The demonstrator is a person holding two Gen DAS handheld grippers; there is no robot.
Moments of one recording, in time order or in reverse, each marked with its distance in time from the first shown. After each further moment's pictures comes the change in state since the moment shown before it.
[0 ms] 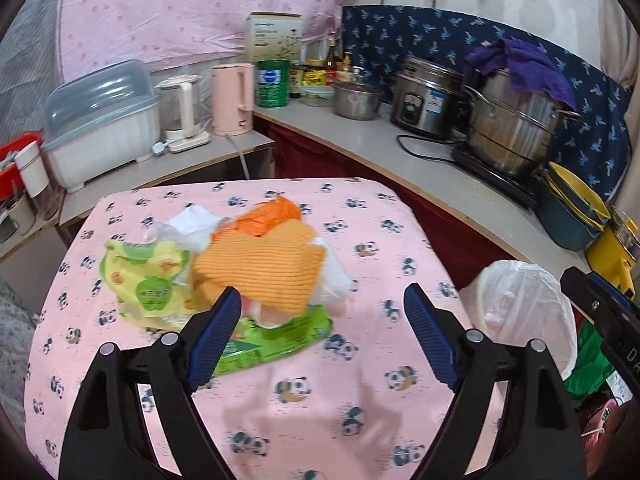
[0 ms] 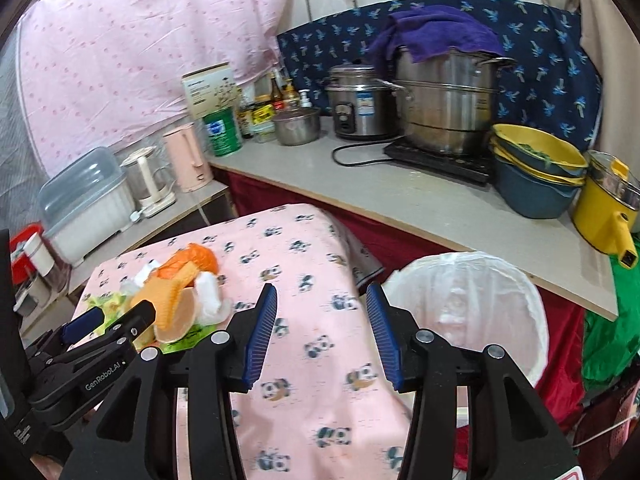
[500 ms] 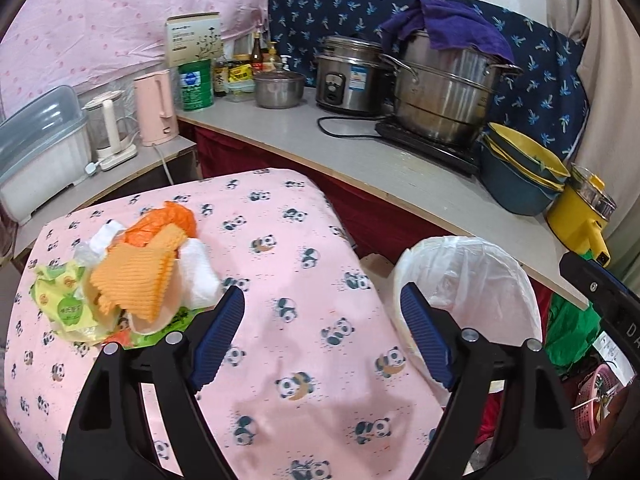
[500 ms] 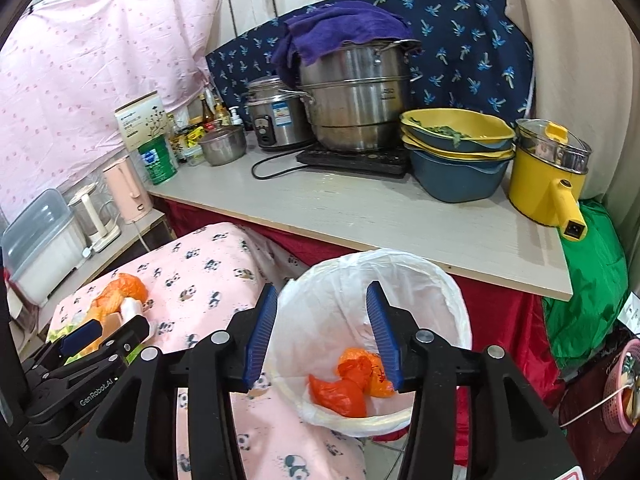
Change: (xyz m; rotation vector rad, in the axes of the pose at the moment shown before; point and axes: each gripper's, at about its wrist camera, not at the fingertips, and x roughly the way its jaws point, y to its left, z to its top) left arm 0.018 -0.108 -0.006 0.136 0.032 -0.142; right arm -0.015 -0.108 -0.002 0.138 -0.039 -0.146
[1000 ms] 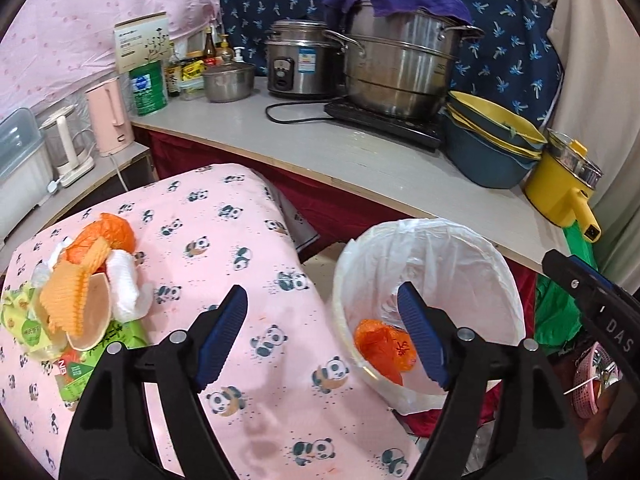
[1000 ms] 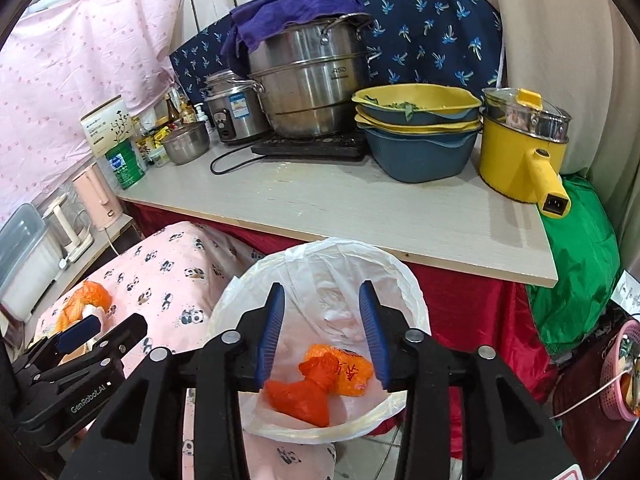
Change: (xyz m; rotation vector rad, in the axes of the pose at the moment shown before) left arm 0.036 -0.066 0.001 0.095 0.043 -0.074; right arm 0.027 -0.063 -0.004 0.071 0.032 -0.065
